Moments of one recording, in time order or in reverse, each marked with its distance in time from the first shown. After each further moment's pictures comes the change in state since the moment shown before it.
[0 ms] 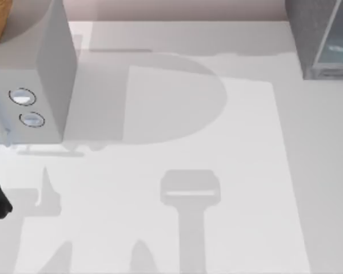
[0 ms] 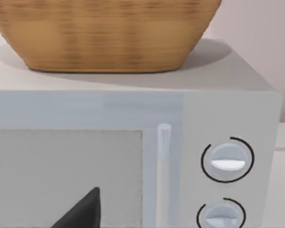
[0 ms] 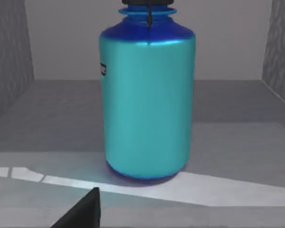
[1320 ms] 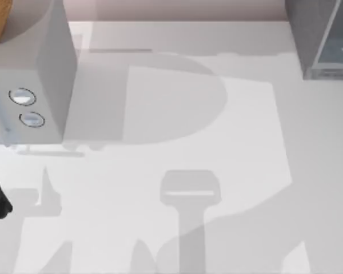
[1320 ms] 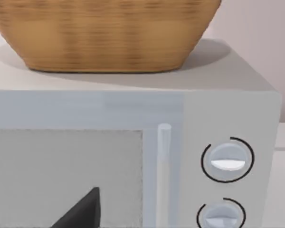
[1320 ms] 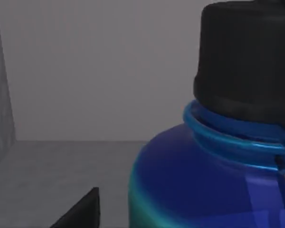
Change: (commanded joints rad) left arm 0.000 0.000 0.000 0.000 0.000 0.000; right arm 0.174 0.298 0.647 -0.334 0.171 -0.002
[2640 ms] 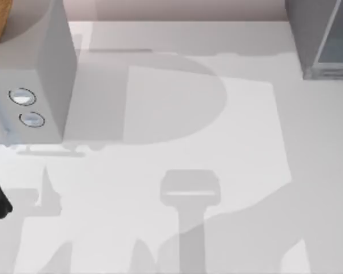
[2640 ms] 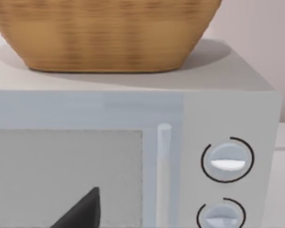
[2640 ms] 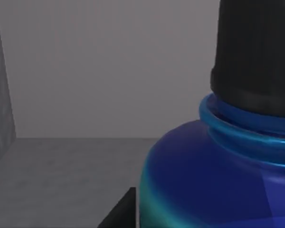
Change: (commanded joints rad) left arm 0.000 0.000 0.000 0.000 0.000 0.000; right arm 0.003 0.011 0.020 -0.014 0.003 0.000
